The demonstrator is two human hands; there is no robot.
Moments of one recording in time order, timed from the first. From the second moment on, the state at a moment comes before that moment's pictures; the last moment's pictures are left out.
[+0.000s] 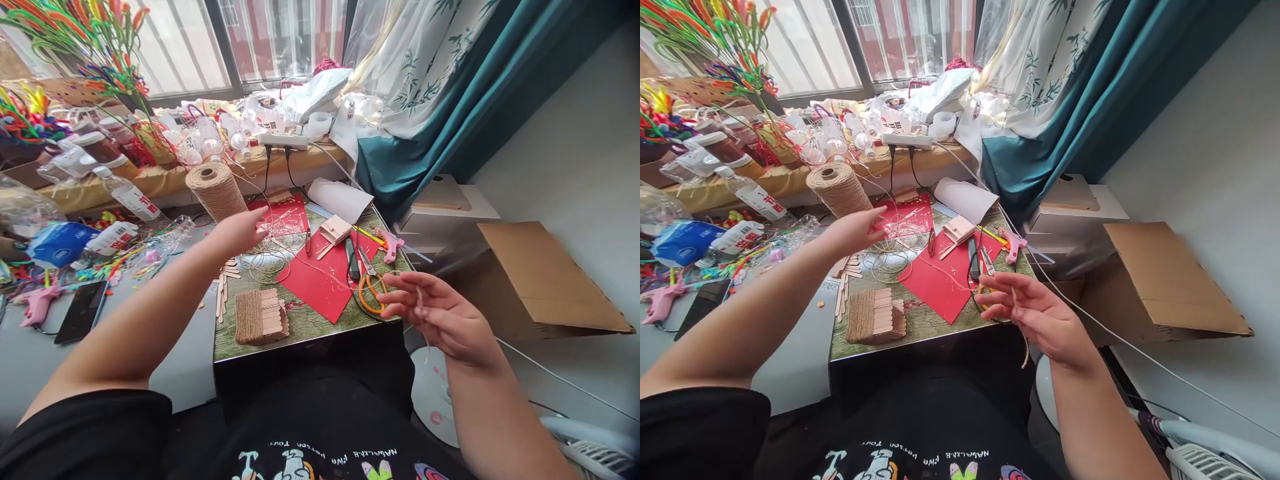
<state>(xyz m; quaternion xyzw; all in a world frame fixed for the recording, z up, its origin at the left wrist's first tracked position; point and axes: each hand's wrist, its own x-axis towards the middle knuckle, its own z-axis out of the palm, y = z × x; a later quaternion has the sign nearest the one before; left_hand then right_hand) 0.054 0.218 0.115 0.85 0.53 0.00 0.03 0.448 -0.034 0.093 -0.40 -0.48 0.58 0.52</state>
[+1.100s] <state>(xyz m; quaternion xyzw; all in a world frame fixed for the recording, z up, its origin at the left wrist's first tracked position) 0.038 -0.045 0.043 0.81 0.51 0.30 0.03 0.268 -0.040 0.069 -0.40 -0.77 0.44 0.23</state>
